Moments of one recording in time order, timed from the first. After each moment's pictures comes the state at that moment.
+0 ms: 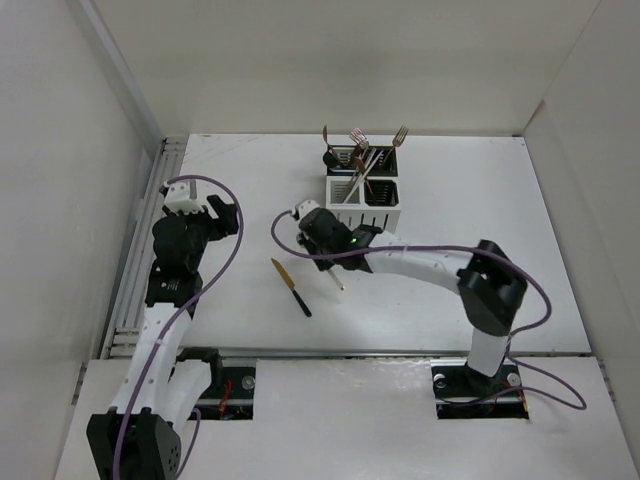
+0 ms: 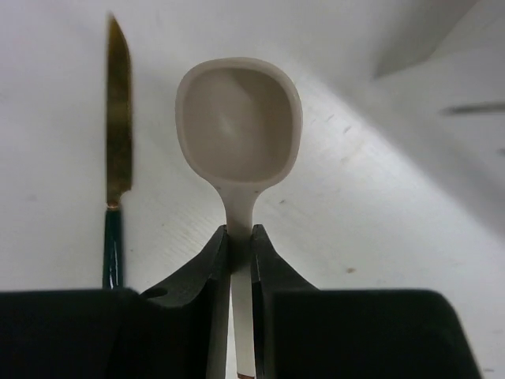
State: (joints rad) left arm -0.03 0.80 0.60 0.06 0.09 -0.28; right arm 0.98 1.88 1.35 -0.41 0.24 0.24
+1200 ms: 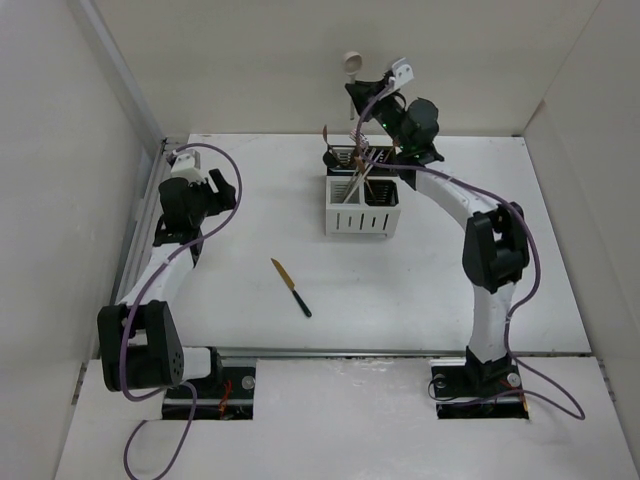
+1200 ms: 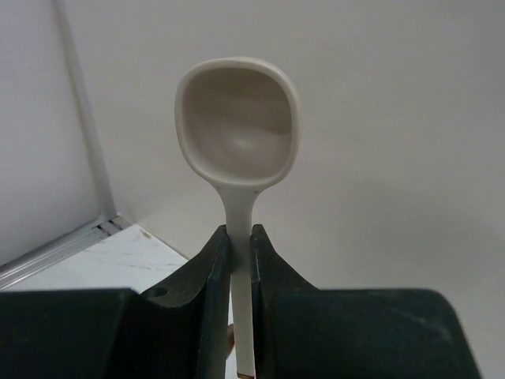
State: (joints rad) left arm 0.07 1.30 0.78 0.21 0.17 -0.25; right arm 0.37 2.03 1.72 0.71 -0.30 0.05
